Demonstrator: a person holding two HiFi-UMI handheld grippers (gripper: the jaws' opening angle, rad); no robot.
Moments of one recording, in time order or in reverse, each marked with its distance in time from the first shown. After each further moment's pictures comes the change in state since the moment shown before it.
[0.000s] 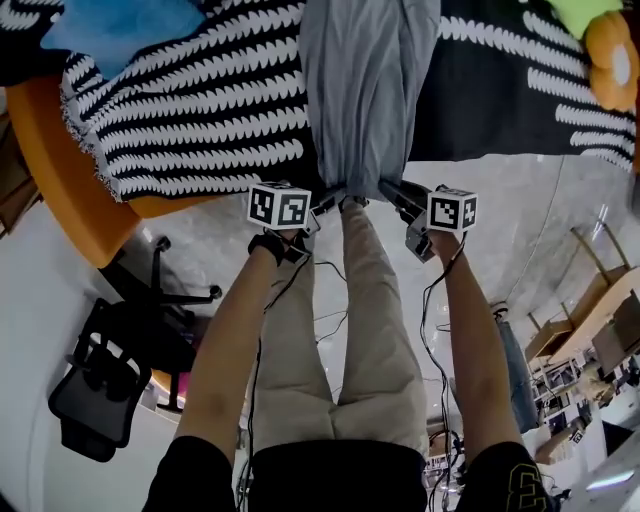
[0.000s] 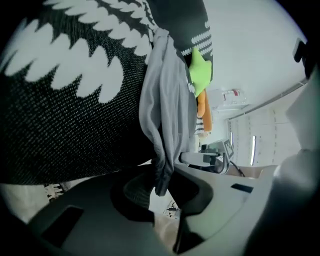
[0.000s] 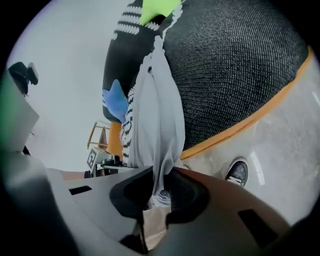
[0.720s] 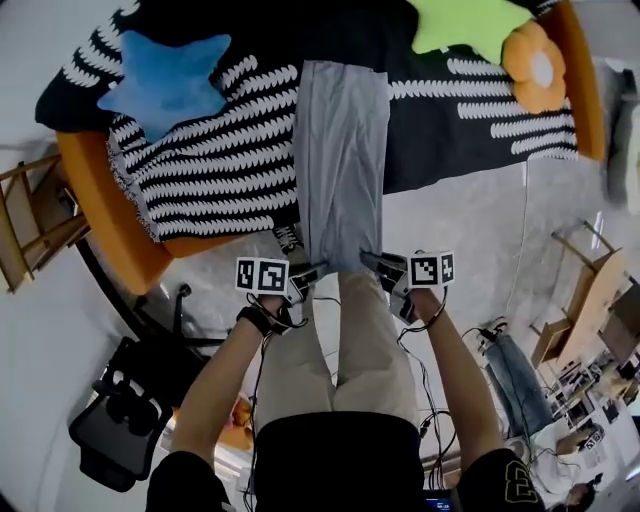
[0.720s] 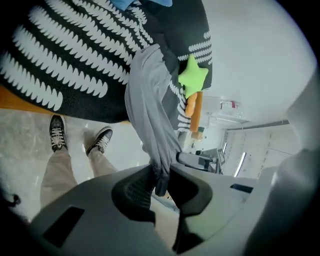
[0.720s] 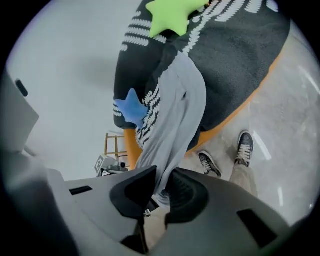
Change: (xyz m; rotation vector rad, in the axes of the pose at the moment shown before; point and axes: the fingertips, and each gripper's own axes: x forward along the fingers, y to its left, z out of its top) left arm -0.137 -0.170 -0.048 -0.211 0.105 -0.050; right arm -0.107 0.189 -0.042 0.193 -0.011 0.050
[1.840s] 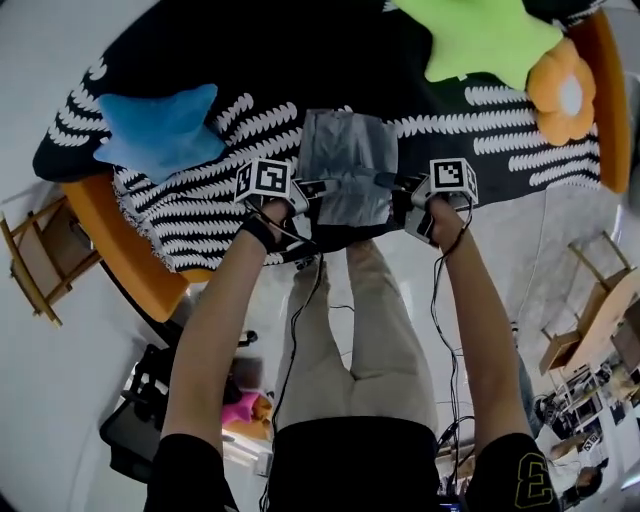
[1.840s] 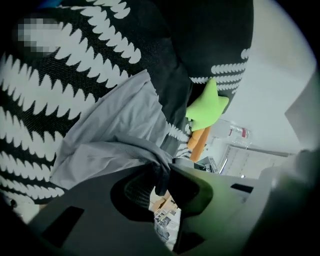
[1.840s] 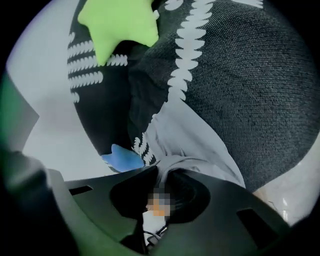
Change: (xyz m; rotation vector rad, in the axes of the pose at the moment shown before) left arm 0.060 -0.014 0.317 -0.168 -0.014 0.001; right arm 0.055 -0.046 0.306 0.367 -0.026 0.006
